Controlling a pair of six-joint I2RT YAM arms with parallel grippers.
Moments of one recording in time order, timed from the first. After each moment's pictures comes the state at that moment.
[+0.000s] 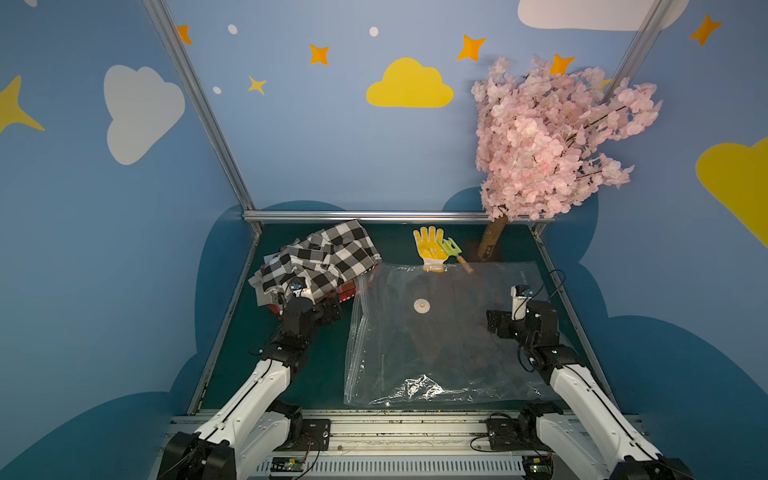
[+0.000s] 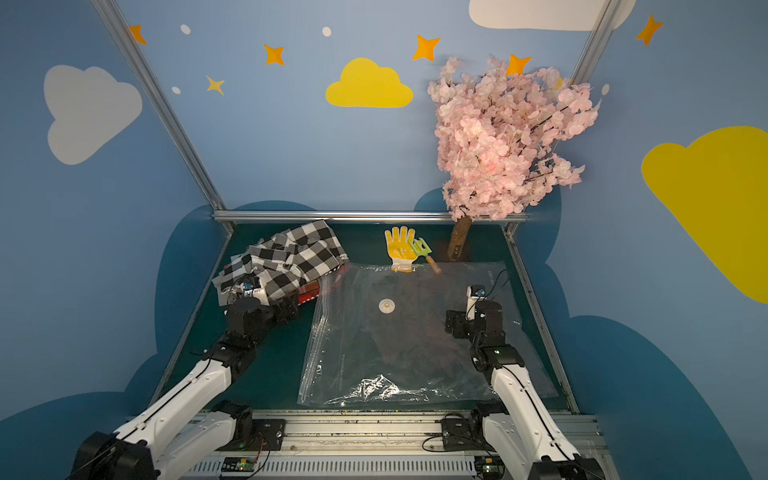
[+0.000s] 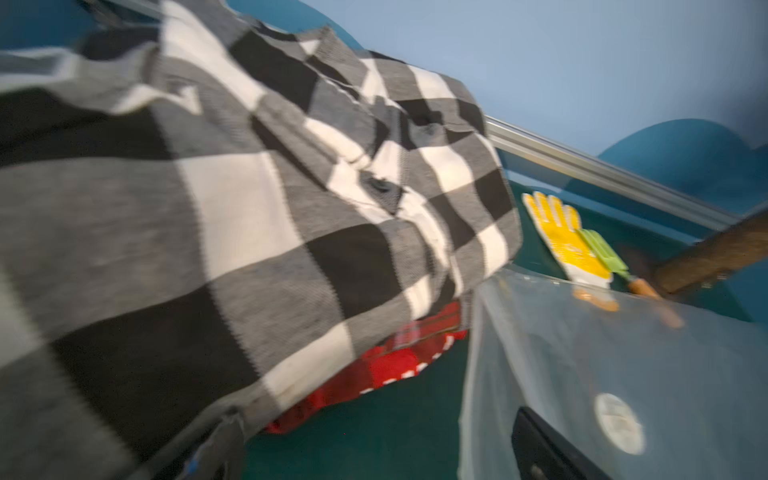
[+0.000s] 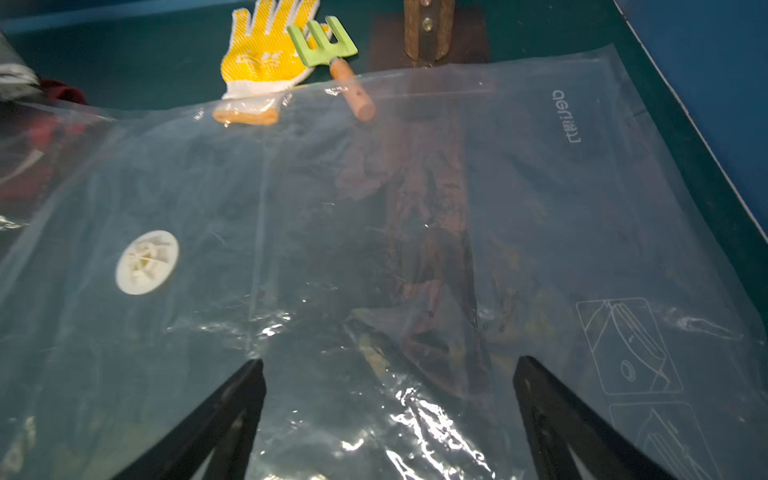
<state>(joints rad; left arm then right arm) -0.23 0.93 0.36 0.14 -0.21 -0.37 0.13 0.88 0.40 -0.16 0.01 0.10</state>
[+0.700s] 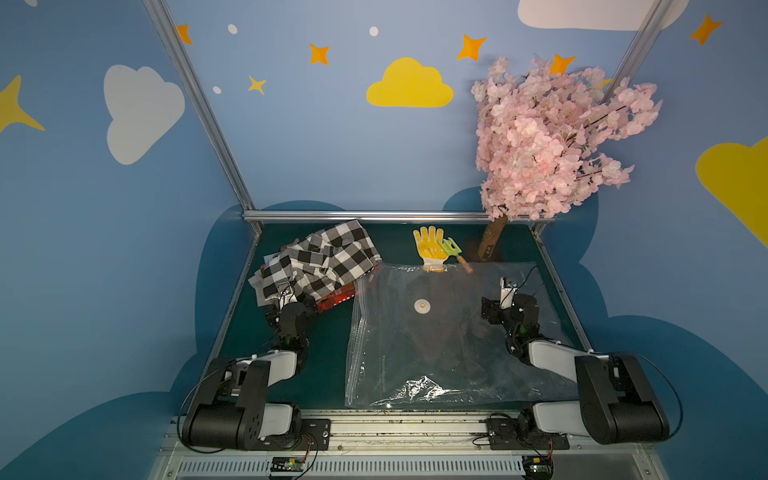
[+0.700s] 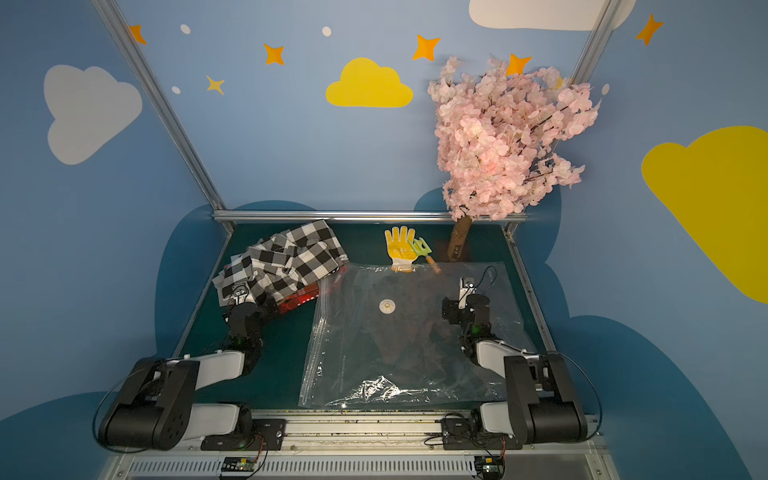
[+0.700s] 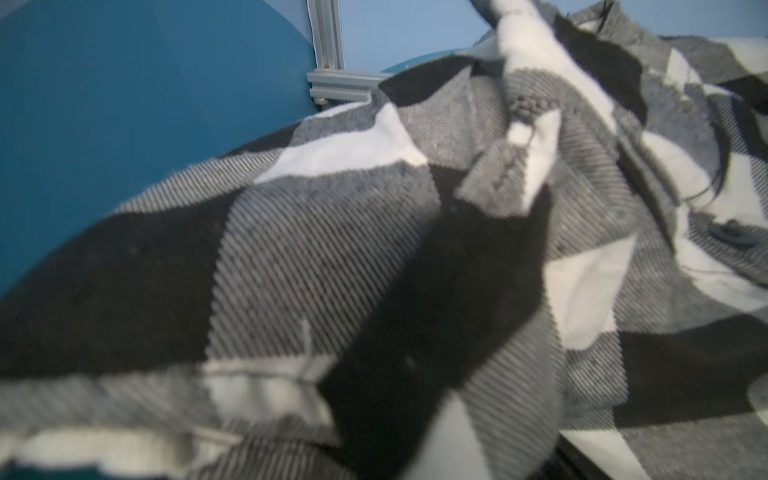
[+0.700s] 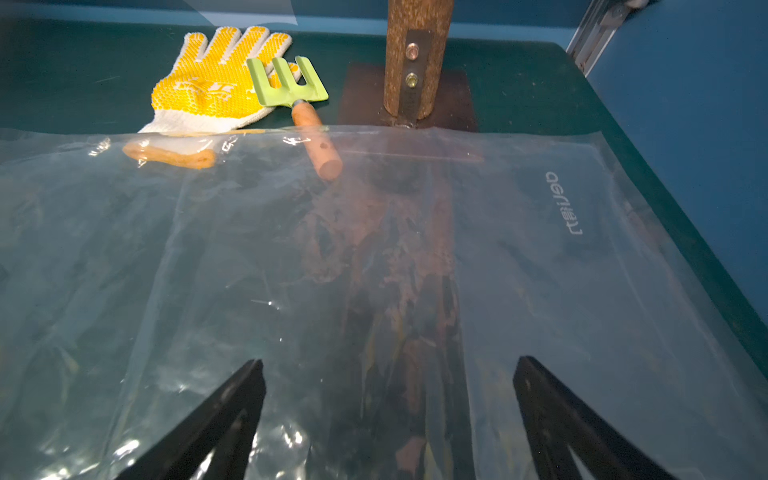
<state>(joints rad) -0.04 1.42 0.26 0.81 -0.41 -0.13 0.13 1.41 0.36 0.57 0.09 -0.03</state>
